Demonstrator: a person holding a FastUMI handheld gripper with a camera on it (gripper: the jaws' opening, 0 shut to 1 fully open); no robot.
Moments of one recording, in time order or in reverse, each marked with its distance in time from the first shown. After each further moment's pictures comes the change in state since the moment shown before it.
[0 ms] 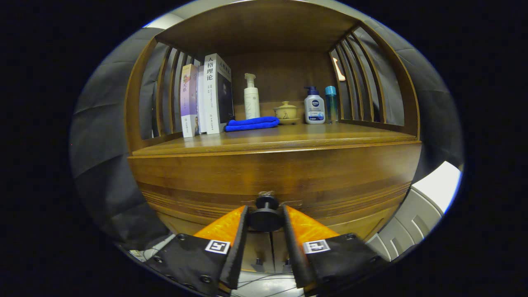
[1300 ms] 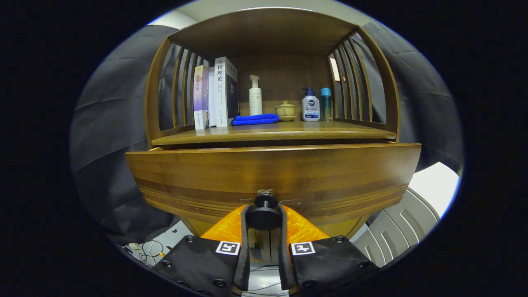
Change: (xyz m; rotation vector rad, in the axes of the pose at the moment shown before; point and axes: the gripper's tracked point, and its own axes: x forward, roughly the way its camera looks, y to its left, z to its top) arm -0.069 0.004 -0.023 -0.023 0.019 0.008
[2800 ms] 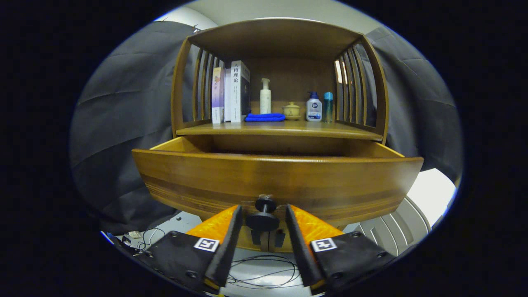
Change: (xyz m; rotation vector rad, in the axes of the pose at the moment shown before) arm -0.069 0.005 -0.004 -0.061 -0.005 0.051
